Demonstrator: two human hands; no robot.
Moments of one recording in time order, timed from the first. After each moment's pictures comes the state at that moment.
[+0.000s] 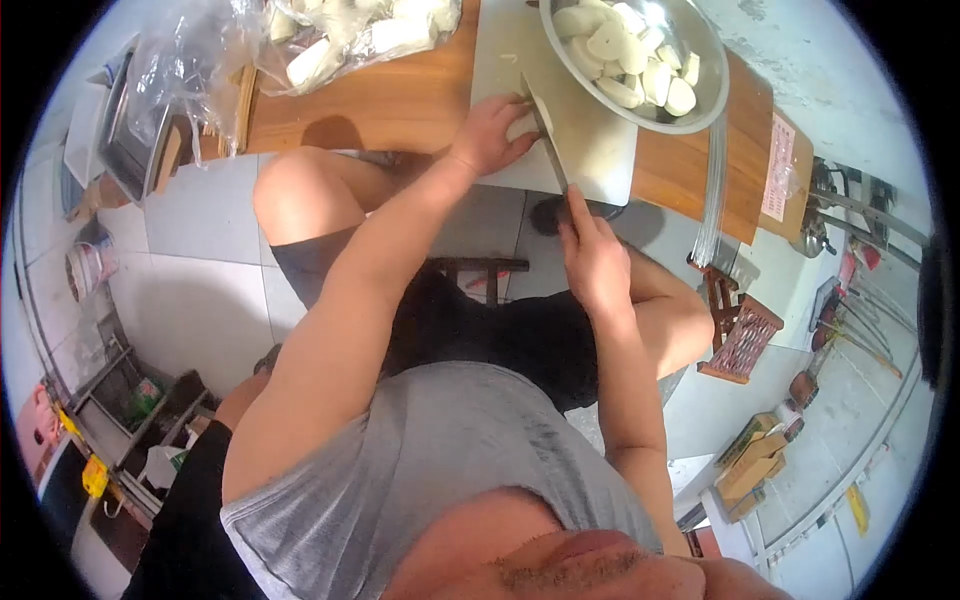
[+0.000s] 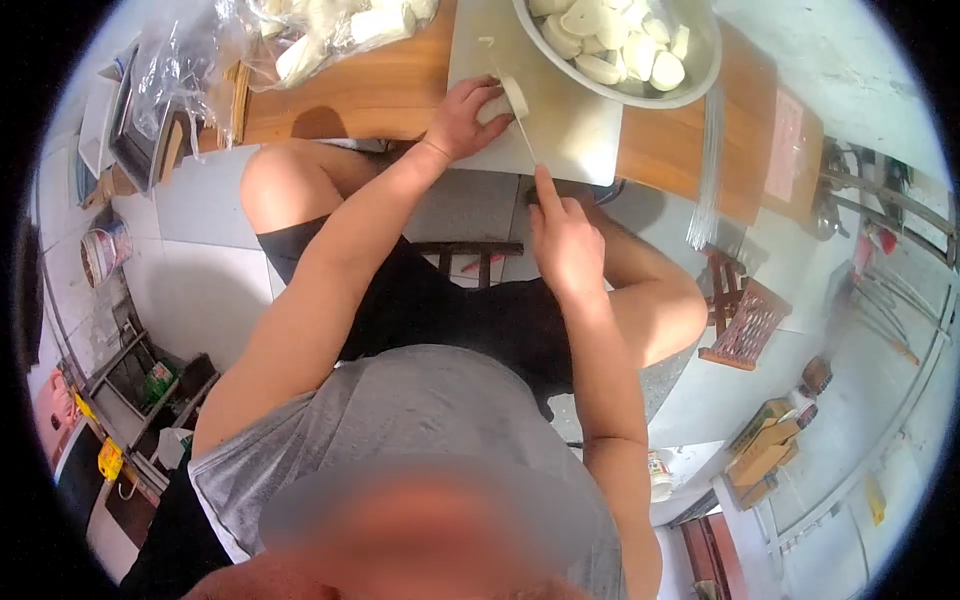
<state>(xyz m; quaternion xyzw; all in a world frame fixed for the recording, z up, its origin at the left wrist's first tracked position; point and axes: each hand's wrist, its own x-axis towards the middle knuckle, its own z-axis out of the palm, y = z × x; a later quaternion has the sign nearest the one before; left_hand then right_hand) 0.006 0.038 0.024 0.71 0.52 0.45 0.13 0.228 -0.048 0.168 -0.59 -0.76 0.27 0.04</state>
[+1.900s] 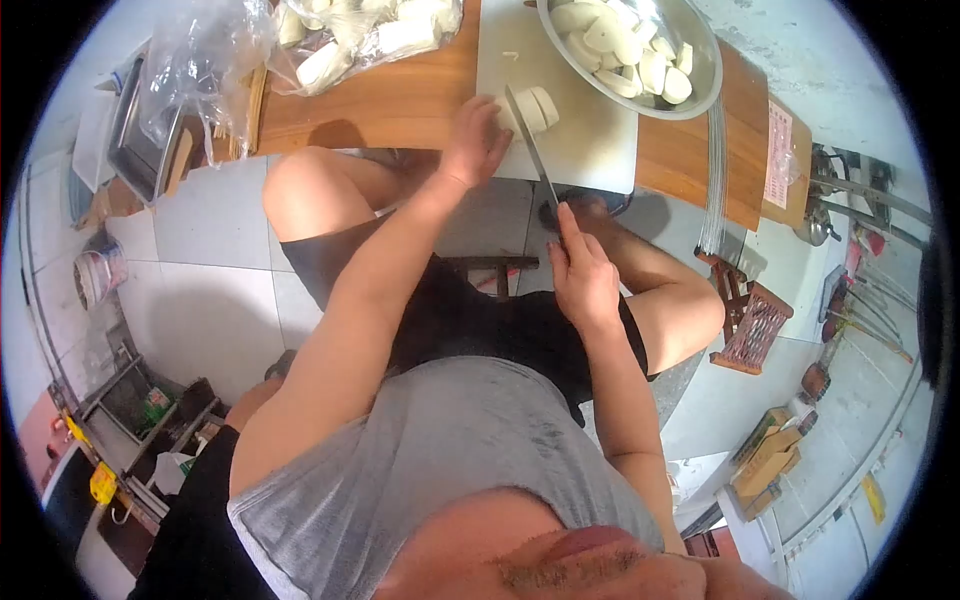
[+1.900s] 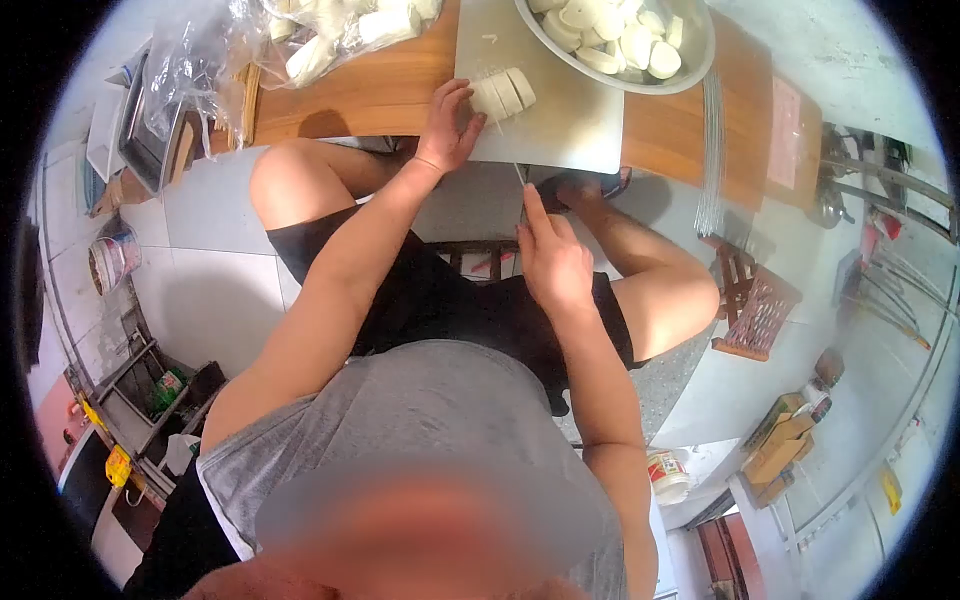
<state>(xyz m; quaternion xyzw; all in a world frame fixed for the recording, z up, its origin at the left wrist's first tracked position) -0.013 -0.009 0.018 0.68 0.56 0.45 0.17 0.221 -0.109 0.183 -0.58 -0.76 0.28 0.13</state>
